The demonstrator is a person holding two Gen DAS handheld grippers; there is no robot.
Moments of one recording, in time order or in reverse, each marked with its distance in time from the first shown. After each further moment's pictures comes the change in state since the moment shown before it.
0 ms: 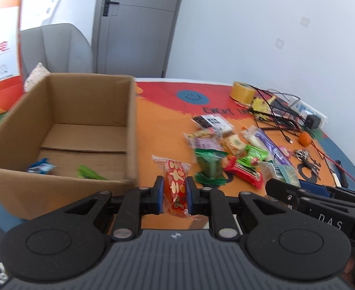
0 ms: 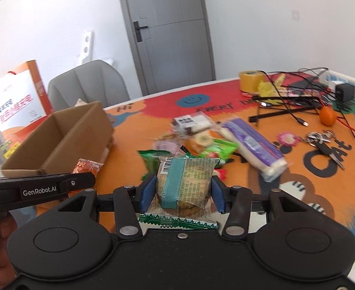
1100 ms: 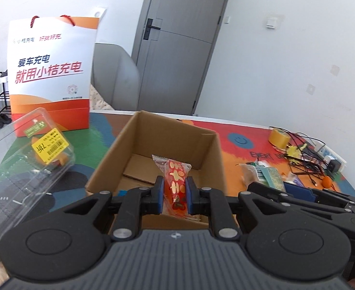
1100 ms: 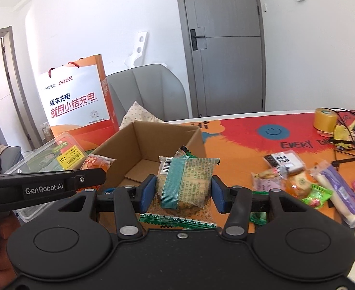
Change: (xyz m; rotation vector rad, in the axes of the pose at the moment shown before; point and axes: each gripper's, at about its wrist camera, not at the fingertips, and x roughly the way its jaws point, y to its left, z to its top) left arm -0.063 0.098 0.027 -0.117 -0.127 0.097; right arm 0.013 0.126 0.034 -0.149 -0.042 0.168
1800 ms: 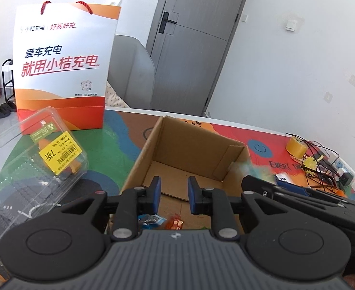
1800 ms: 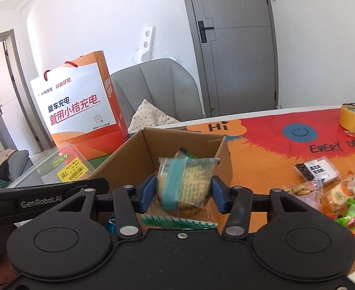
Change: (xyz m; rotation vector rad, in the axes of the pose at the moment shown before) left arm 0.027 0.030 0.022 -0.060 0.031 0.039; right arm 0.052 0.013 0.022 0.037 0.036 0.053
